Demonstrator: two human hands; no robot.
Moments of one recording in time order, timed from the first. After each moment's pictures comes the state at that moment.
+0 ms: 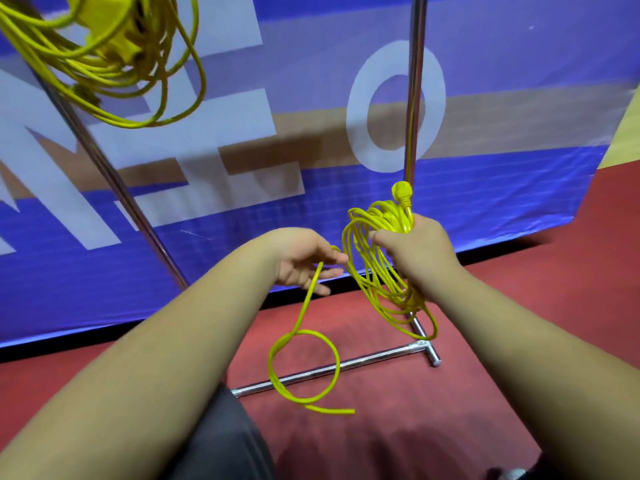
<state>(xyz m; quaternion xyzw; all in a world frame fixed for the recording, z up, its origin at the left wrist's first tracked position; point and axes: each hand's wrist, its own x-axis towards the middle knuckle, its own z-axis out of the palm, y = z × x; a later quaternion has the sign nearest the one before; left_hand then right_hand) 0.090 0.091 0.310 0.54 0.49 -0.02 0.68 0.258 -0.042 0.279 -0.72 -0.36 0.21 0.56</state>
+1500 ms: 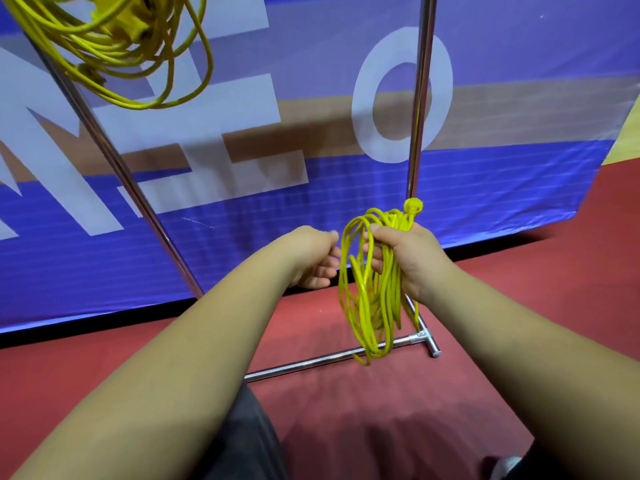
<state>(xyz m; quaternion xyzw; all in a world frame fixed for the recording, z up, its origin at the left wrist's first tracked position) 0.087 0.062 0.301 0.63 0.55 0.04 0.55 0.235 -0.033 0.257 -0.52 -0.21 0.47 0.68</state>
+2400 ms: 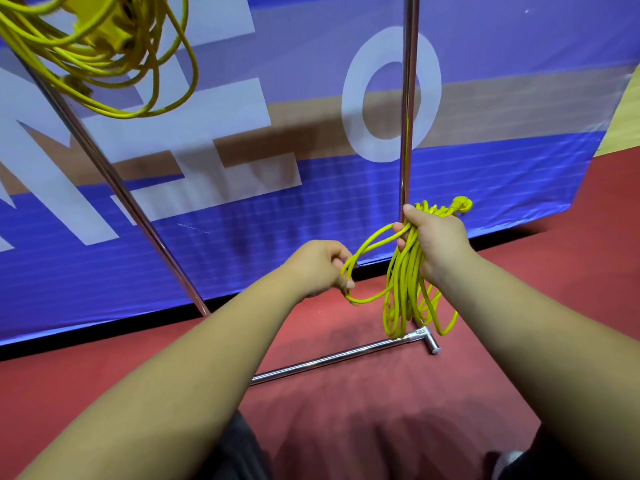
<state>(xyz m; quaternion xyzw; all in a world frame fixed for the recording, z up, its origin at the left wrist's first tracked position) 0.089 0.055 0.270 0.82 0.41 0.04 0.40 0.284 -0.033 0.253 -0.55 -0.07 0.37 0.75</state>
